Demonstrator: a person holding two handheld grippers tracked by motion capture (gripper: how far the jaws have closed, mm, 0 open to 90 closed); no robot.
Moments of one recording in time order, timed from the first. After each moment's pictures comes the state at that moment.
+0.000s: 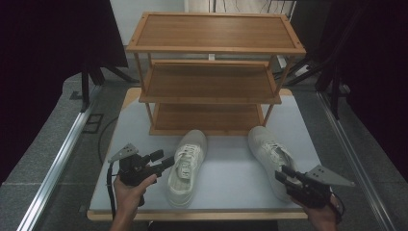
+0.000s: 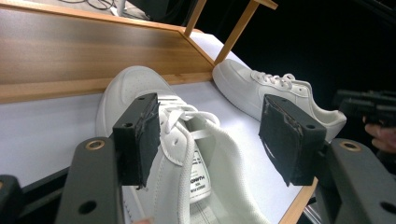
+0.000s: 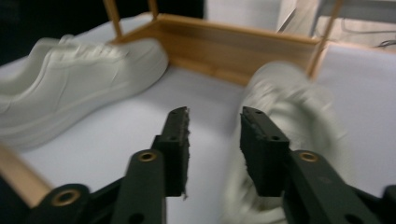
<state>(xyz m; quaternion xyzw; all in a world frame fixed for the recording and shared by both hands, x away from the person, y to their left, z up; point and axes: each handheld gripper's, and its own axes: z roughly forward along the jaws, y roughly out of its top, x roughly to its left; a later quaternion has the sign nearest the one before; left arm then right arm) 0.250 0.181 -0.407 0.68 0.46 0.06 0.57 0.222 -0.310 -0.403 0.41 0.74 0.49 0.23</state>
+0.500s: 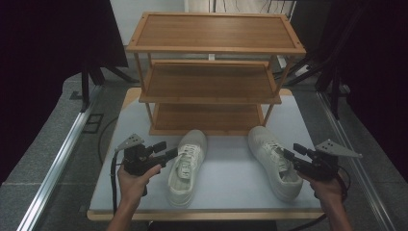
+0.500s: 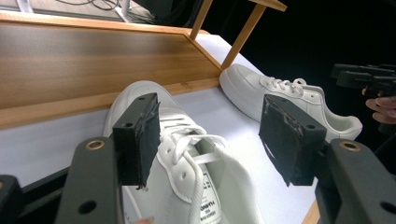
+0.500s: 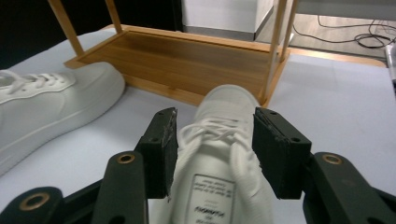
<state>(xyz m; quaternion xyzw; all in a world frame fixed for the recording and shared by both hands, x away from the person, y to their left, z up) 0.275 0.172 -0.395 0.69 0.45 0.08 0.56 0.278 -0.334 -0.386 0.45 0.72 0.47 0.23</state>
